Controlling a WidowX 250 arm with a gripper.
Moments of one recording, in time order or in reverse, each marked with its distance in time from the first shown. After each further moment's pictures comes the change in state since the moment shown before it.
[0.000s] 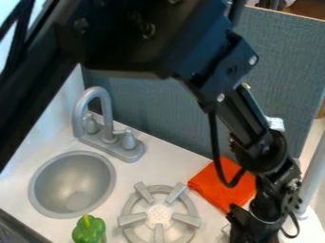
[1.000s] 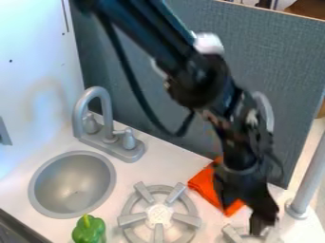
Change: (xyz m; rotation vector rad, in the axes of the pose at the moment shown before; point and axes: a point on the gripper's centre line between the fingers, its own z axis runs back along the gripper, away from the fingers) arm -0.017 0.027 0.096 -0.107 -0.257 0.093
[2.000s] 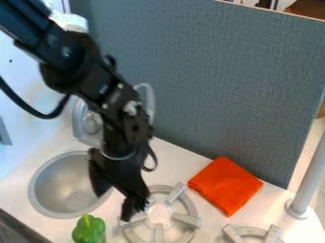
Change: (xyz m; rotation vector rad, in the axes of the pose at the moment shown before) arm -0.121 0.110 0.043 0.263 0.215 0.222
